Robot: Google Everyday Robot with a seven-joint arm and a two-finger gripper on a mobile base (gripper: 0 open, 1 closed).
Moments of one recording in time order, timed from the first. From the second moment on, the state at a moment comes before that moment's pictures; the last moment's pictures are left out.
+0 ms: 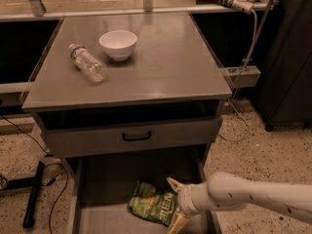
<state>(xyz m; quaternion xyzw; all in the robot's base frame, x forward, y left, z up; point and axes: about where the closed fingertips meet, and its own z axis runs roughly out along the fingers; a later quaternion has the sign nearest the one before) 0.429 -0.057 0.436 -0.65 0.67 0.19 0.30</state>
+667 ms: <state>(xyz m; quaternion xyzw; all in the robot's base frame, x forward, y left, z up) 0.442 -0.026 0.393 -0.65 0.66 0.21 0.31</state>
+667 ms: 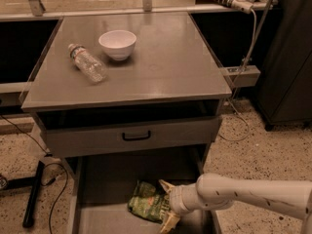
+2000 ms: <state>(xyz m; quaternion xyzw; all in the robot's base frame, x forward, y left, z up) 0.454 -0.020 0.357 -0.65 0.67 0.22 0.29</state>
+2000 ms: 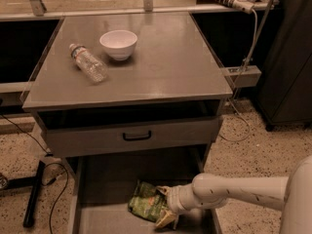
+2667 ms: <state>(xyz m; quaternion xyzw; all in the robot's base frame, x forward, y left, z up) 0.454 -0.020 0.357 -0.65 0.67 0.22 0.29</state>
